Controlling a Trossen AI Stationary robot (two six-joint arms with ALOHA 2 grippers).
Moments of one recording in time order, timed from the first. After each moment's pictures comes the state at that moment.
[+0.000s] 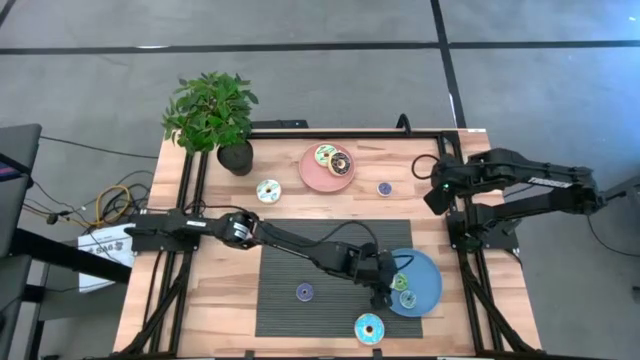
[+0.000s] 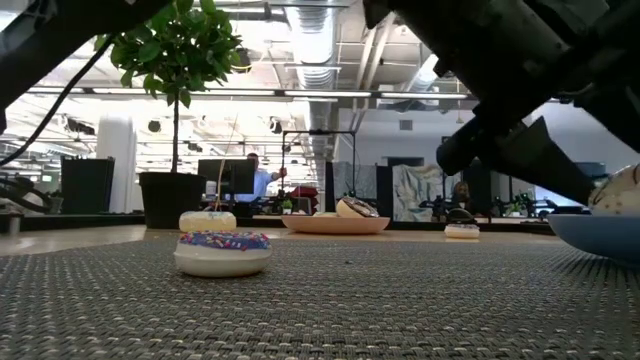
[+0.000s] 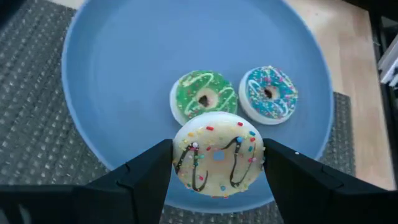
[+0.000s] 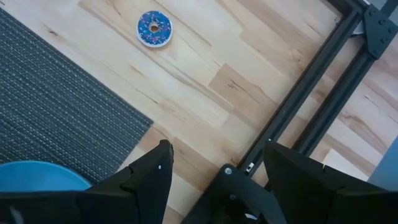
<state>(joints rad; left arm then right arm) -0.27 2.58 2.32 -0.51 -0.11 -0.50 -0.10 0.91 1.06 -1.54 0.29 0.72</state>
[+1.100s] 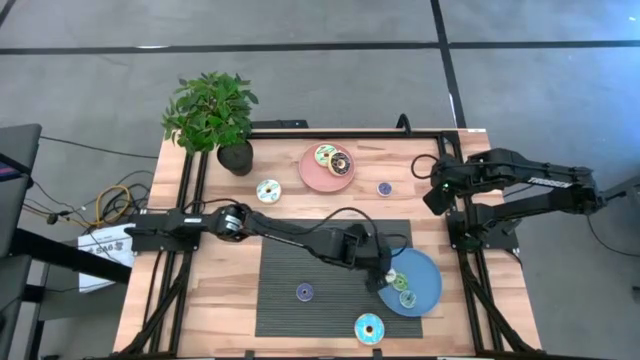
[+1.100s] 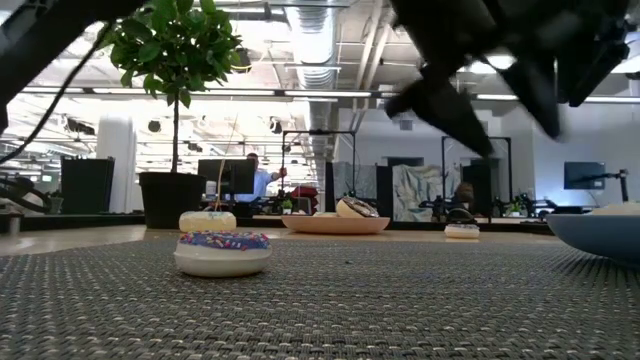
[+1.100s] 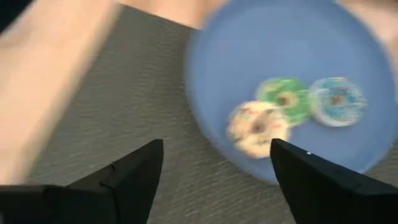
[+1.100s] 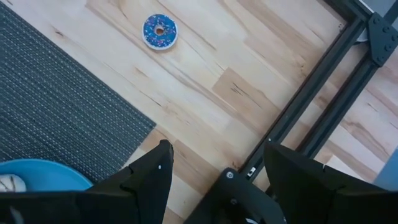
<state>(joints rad) -0.25 2.48 2.35 -0.80 -0.29 -0.51 -0.10 0.91 1.06 -1.52 0.29 0.70</state>
